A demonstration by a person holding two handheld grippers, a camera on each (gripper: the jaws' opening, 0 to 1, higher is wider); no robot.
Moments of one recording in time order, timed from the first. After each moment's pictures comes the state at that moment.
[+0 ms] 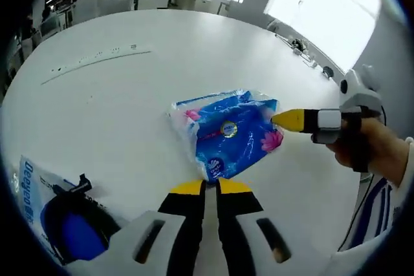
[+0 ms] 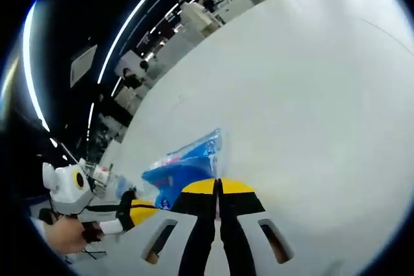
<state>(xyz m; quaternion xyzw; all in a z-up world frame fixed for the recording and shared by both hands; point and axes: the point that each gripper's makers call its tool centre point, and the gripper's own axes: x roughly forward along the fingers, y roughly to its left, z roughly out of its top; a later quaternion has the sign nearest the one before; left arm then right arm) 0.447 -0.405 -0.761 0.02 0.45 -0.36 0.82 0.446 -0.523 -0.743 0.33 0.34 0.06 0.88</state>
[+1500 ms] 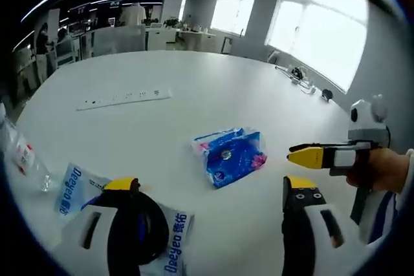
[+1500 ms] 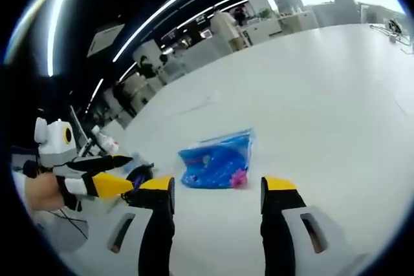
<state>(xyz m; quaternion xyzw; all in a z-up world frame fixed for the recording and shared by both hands) 0.435 -0.357 -0.677 0.00 0.34 -0.34 0.88 0.394 -0.499 -0.690 0.22 0.29 0.10 0.93</state>
